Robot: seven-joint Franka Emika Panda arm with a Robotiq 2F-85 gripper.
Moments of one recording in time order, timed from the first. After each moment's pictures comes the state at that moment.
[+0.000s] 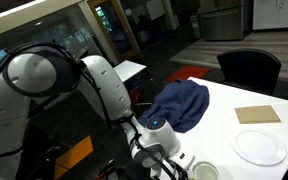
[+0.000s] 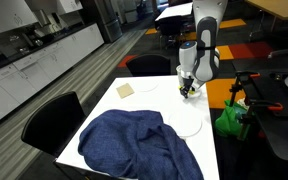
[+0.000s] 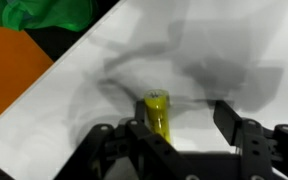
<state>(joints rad) 0.02 0.81 -0.21 -2.36 0.09 3.20 0.46</state>
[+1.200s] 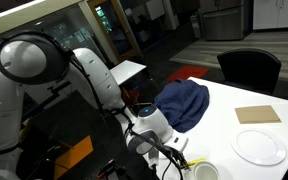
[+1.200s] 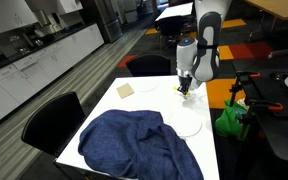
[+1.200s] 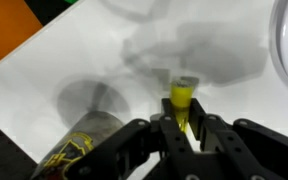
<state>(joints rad) 0.20 0.74 -0.30 -2.40 0.15 3.20 0.35</state>
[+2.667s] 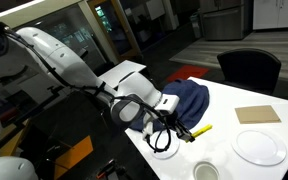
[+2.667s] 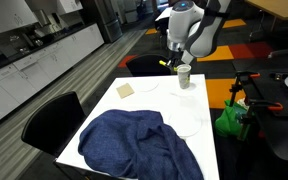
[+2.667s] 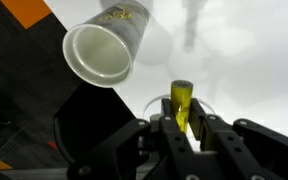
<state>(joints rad) 0.86 0.53 -0.93 -2.49 0.16 3.07 0.36</state>
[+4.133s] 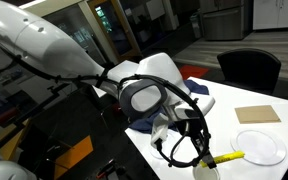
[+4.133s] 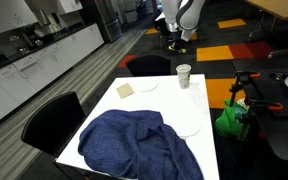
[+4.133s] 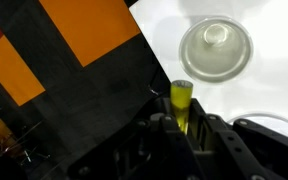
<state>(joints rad) 0.66 0.41 -1.01 -2.33 -0.14 2.64 0.36</state>
